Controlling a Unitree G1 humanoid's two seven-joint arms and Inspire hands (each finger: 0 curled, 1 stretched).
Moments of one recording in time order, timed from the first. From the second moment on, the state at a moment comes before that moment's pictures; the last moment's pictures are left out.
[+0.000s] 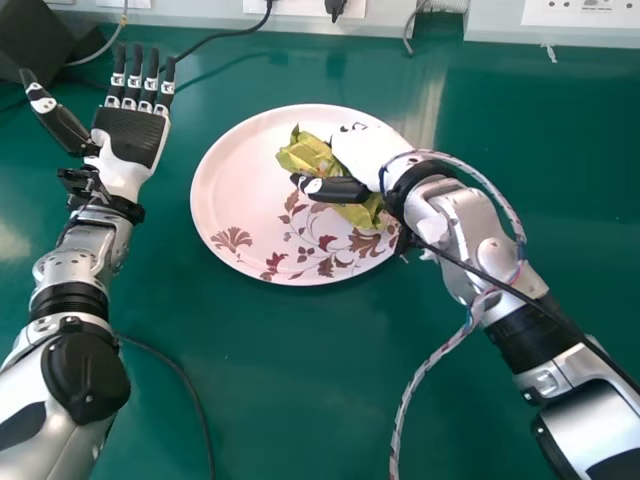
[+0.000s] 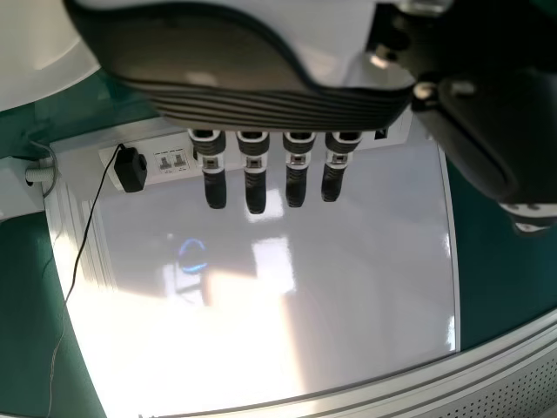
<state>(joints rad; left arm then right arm) -0.95 0.30 0.81 1.08 -0.91 0.37 -0.63 -0.80 -0.36 0.43 0.27 -0.92 0.10 0.38</state>
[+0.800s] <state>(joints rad) -0.95 0.30 0.81 1.07 -0.91 0.35 -0.60 -0.82 -0.37 0.44 0.32 -0.87 0.10 0.38</state>
